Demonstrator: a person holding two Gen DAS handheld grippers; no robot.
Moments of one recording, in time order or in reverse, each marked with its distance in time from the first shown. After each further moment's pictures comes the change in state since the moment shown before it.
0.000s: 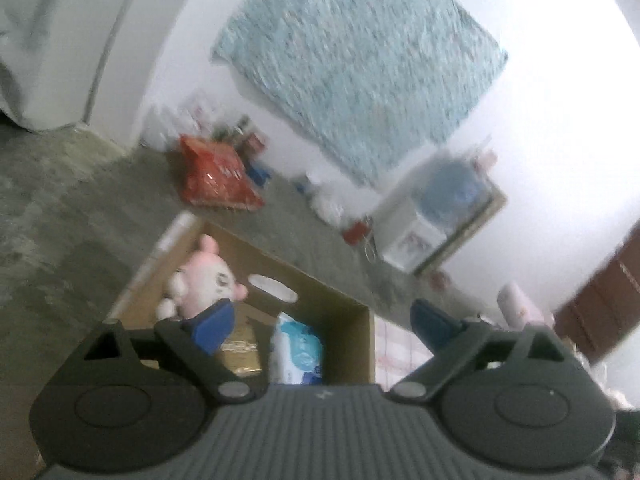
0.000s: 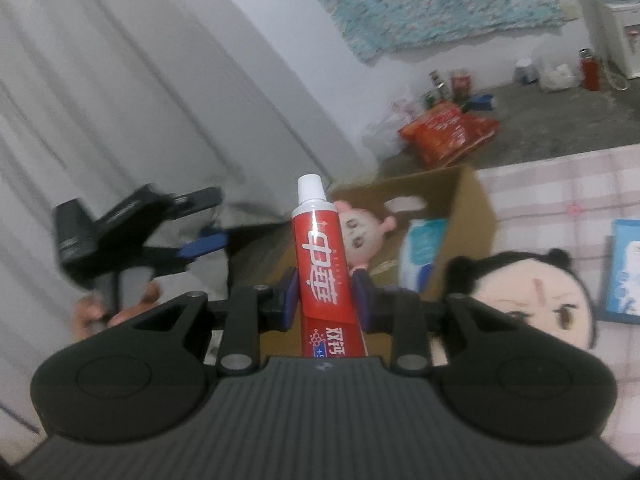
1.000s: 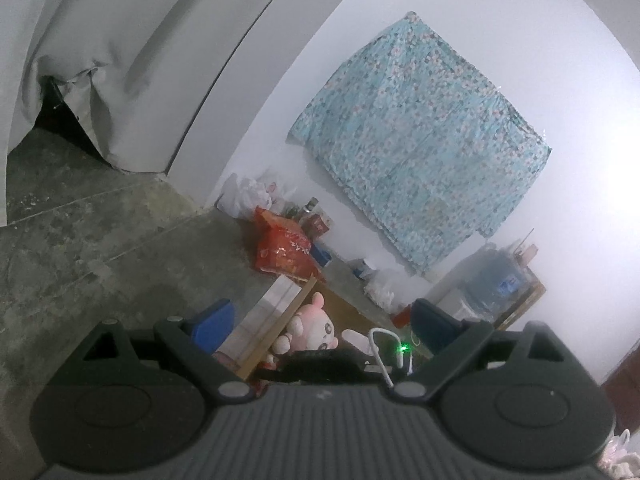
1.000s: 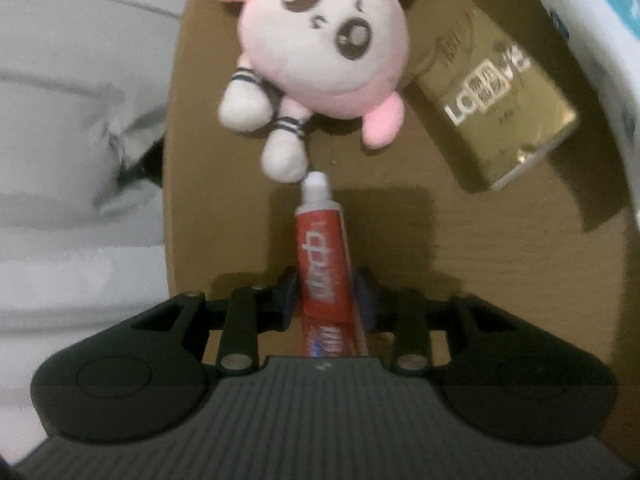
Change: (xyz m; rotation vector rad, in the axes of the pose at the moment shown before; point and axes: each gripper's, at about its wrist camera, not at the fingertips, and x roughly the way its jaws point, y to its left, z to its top) left arm -0.104 0.083 -0.026 -0.104 -0.255 0.129; right arm 0.354 0.007 -0.065 0.555 0.477 -0.174
